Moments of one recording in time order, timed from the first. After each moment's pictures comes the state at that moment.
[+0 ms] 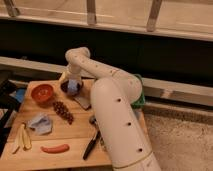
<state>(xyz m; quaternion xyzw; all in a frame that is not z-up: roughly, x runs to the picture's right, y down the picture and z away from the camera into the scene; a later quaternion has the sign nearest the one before) -0.209 -0.051 0.955 -0.32 0.04 0.66 0.67</state>
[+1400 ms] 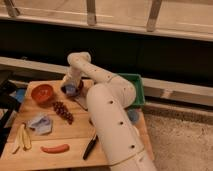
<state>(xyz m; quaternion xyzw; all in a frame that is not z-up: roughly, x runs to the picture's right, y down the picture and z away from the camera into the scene) -0.220 -0.033 0.981 -0.35 0.05 0.66 0.66</state>
